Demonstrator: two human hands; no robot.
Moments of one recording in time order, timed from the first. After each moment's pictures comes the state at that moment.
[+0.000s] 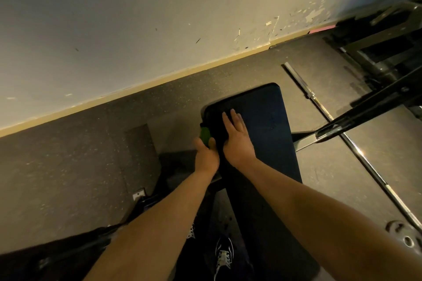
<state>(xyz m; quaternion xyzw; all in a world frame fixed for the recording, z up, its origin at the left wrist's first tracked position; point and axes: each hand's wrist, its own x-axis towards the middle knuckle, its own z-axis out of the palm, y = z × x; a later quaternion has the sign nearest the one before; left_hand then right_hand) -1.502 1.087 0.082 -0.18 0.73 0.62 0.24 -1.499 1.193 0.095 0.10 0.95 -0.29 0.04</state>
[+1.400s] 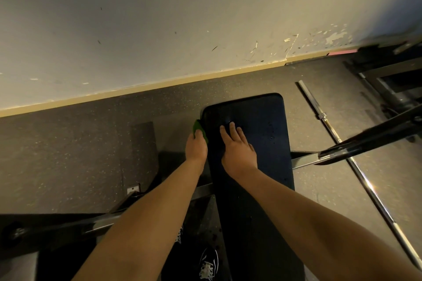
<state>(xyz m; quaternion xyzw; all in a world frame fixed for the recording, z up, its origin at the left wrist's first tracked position) -1.526 1.100 0.063 -0.29 0.67 0.66 0.17 -1.482 1.215 0.102 0.02 0.98 -0.14 0.13</state>
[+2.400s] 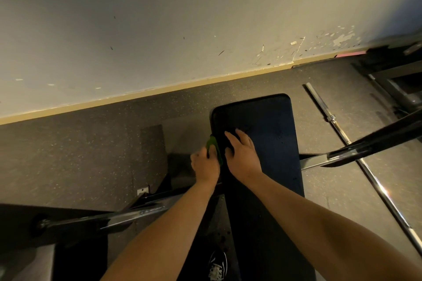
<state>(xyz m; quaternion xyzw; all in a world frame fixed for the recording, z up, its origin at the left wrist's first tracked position) -1.474 1.093 0.053 -0.24 0.76 0.60 0.12 -1.469 1.206 0.085 0.02 0.95 -0.30 0.04</state>
